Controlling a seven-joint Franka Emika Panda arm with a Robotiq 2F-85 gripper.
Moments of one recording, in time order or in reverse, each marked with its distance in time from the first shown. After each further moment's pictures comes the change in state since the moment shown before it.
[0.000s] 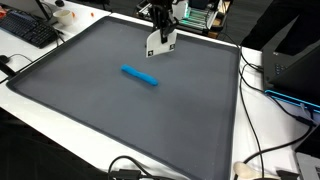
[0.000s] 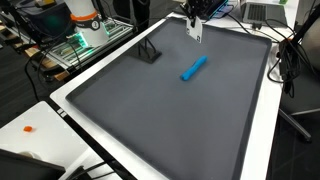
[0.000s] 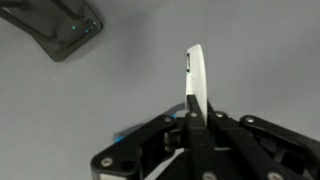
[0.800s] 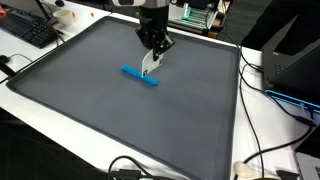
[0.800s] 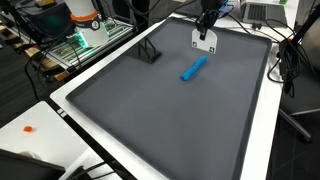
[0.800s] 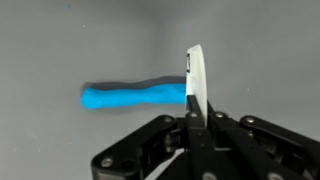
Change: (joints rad) arm 0.022 0.189 -0.024 0.173 -0.122 0.015 -0.293
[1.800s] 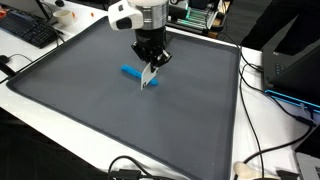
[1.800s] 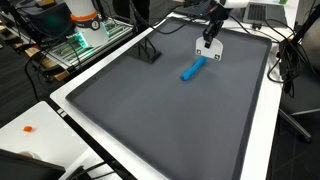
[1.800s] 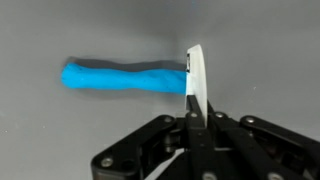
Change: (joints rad) arm 0.027 0.130 -0.031 0.132 -0.004 -0.024 -0.123
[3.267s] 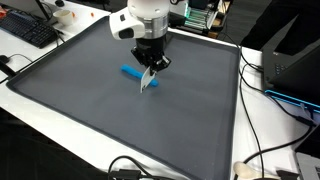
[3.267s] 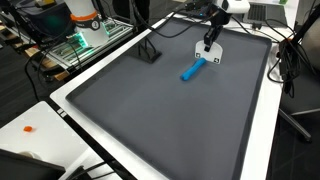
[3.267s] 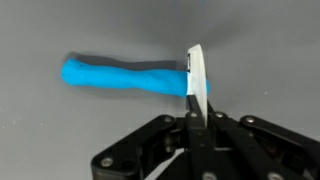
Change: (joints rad) arm 0.024 0.049 -0.020 0.044 -0.032 -0.024 -0.004
